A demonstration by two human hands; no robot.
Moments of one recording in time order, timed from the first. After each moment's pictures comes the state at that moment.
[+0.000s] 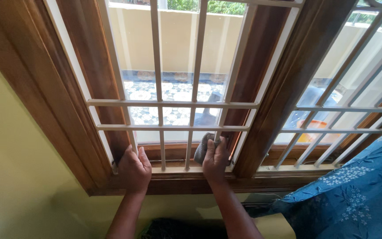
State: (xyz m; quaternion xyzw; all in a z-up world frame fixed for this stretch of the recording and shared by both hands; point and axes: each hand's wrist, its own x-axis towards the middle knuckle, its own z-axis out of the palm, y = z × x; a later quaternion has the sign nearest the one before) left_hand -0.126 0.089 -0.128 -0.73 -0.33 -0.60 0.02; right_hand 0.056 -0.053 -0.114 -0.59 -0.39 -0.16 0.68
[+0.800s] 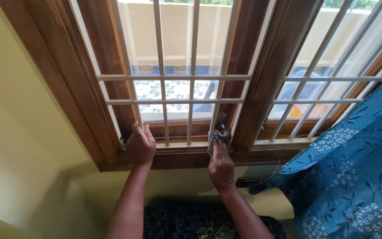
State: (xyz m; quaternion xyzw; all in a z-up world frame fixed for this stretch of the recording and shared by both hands) left_hand -0.129 0.091 -0.142 -0.73 -0.33 -0.60 -0.01; right_hand 0.027 -0.131 -0.196 -0.71 -0.45 -0.41 0.35
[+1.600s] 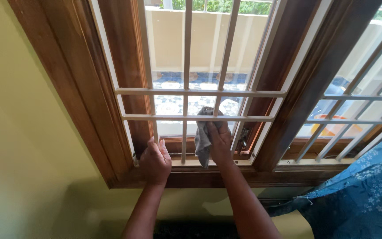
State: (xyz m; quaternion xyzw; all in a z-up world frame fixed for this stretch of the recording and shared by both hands) left_hand -0.131 0.095 -0.134 -0.73 -0.31 -0.61 -0.02; right_hand 0.043 -0.002 -0.099 -0.34 -0.47 0.16 0.80
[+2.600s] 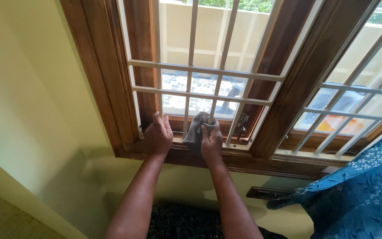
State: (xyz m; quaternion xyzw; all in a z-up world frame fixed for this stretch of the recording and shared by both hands) left_hand -0.126 0.098 -0.146 -0.73 -0.32 -0.60 0.00; right_hand 0.010 -0.022 -0.158 -0.58 -0.47 -0.06 0.67
